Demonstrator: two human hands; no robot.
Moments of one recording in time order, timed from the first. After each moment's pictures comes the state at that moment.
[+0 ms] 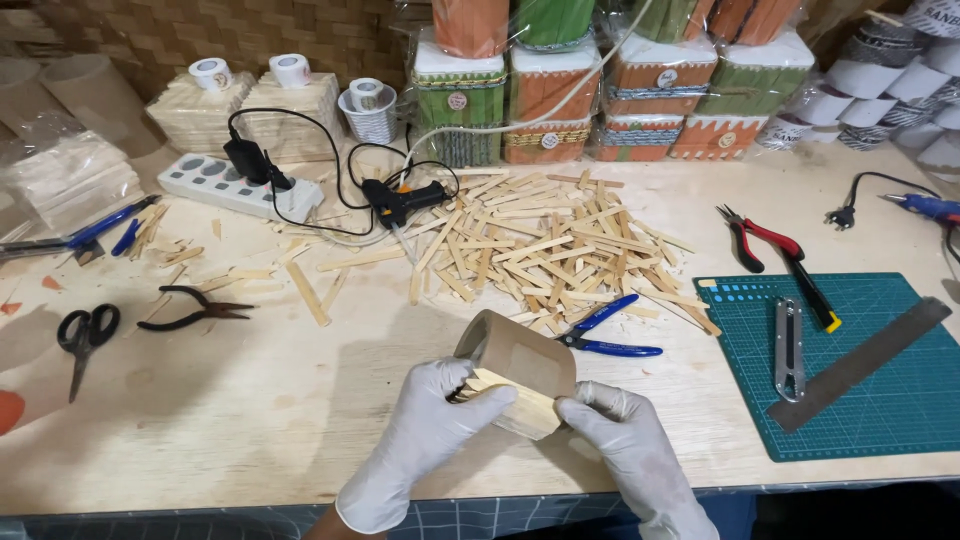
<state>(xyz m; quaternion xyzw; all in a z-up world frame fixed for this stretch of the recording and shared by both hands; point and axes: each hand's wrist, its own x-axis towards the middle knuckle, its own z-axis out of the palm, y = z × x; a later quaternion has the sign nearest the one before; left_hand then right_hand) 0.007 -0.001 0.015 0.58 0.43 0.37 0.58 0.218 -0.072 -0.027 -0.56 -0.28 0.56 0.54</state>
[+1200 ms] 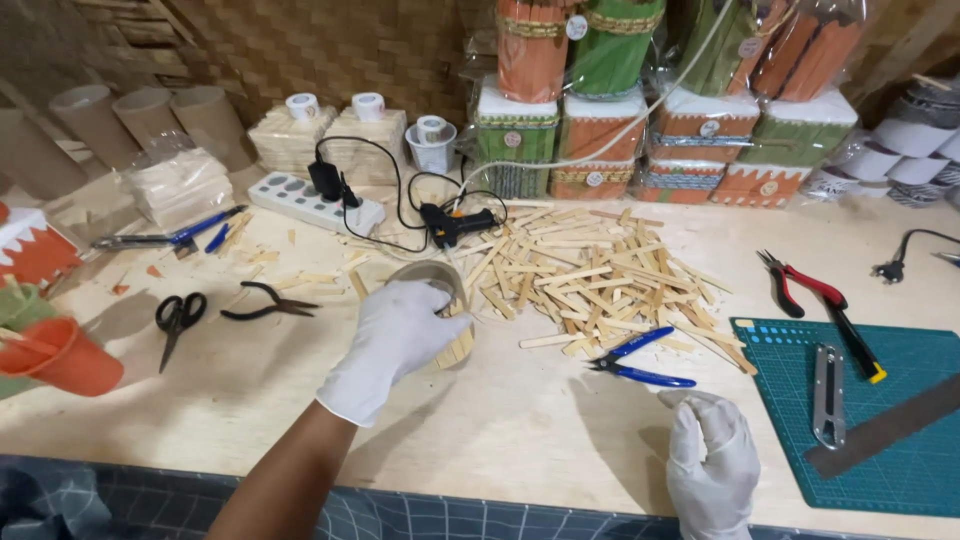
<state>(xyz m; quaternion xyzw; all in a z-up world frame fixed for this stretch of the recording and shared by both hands) -0.046 0.082 0.080 0.76 0.64 0.01 0.11 0.254 -0.086 -0.049 -0.61 -0.59 -0.08 0.52</state>
